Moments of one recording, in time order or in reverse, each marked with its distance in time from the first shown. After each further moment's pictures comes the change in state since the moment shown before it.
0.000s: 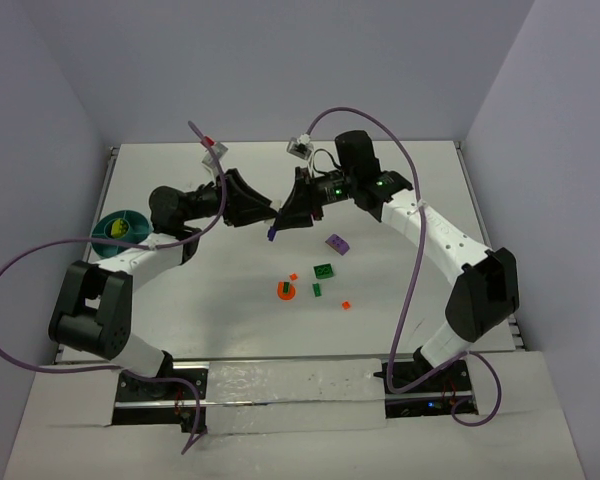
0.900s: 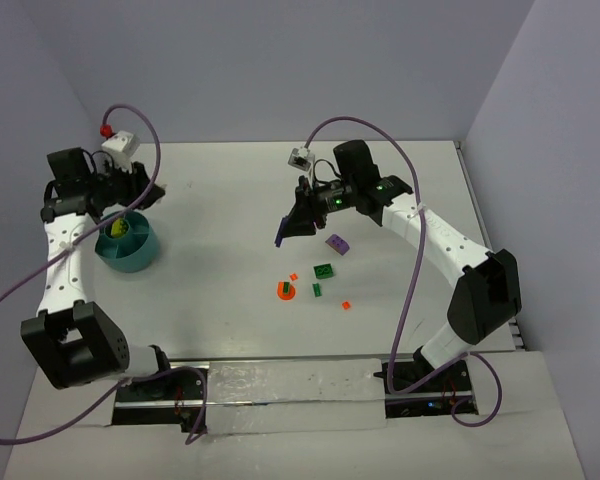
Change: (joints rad) left arm 0.604 -0.159 0.424 -1.781 -0.385 1.473; right arm 0.004 -0.016 -0.046 -0.110 0.140 -0.152
